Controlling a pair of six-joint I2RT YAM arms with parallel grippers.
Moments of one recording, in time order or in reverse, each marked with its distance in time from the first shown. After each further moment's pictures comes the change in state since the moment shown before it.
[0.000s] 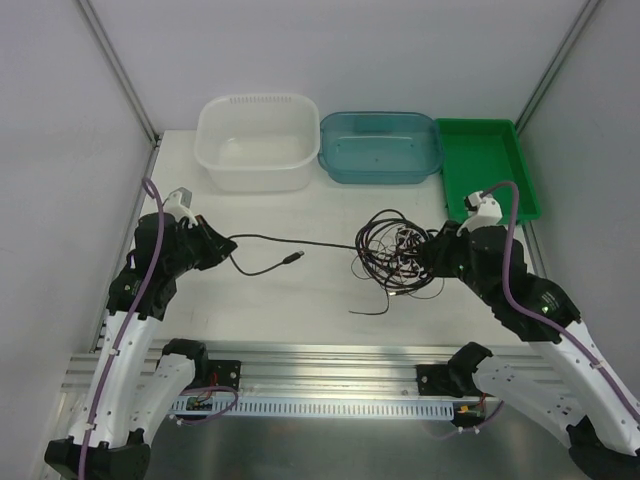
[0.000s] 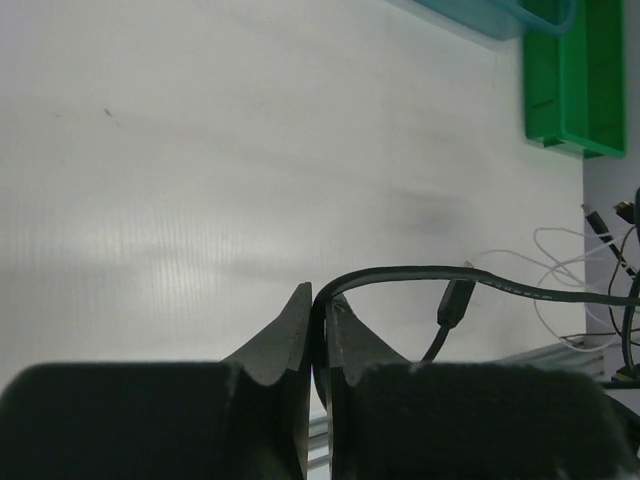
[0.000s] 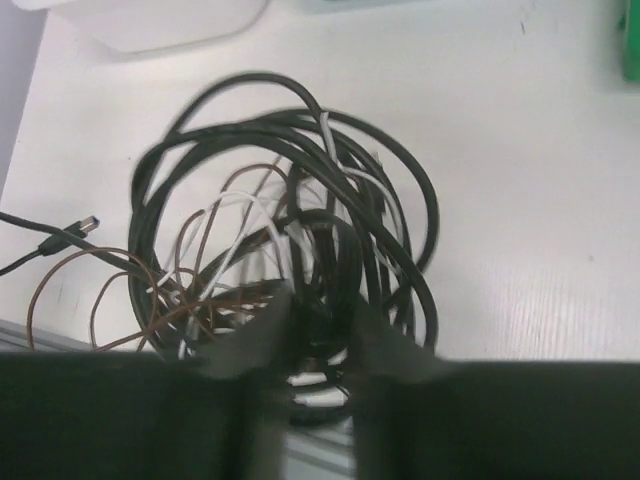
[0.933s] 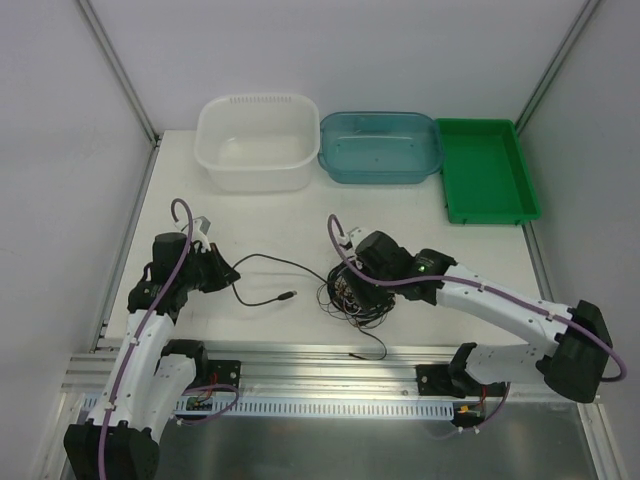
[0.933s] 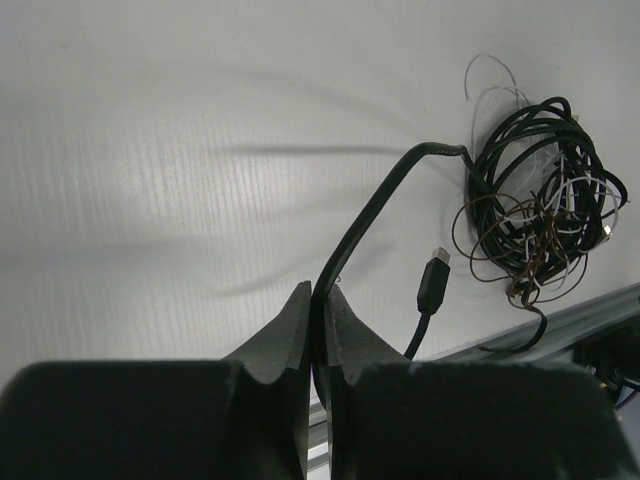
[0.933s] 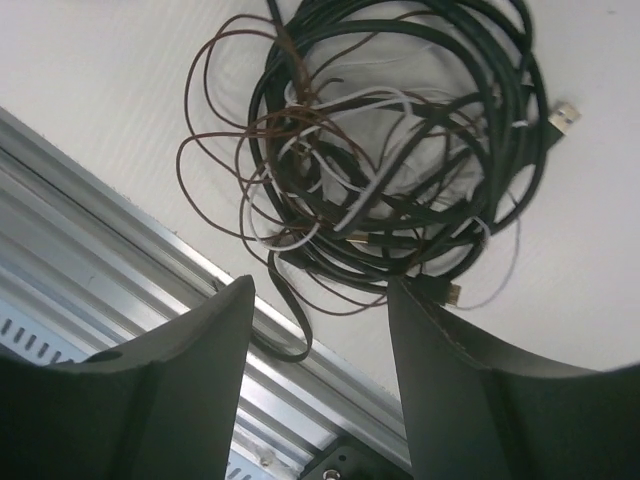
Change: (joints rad) left arm 0.085 -0.002 -0.294 0.077 0.164 0.183; right arm 0.256 0.478 -0.097 0.048 -0.175 -0.256
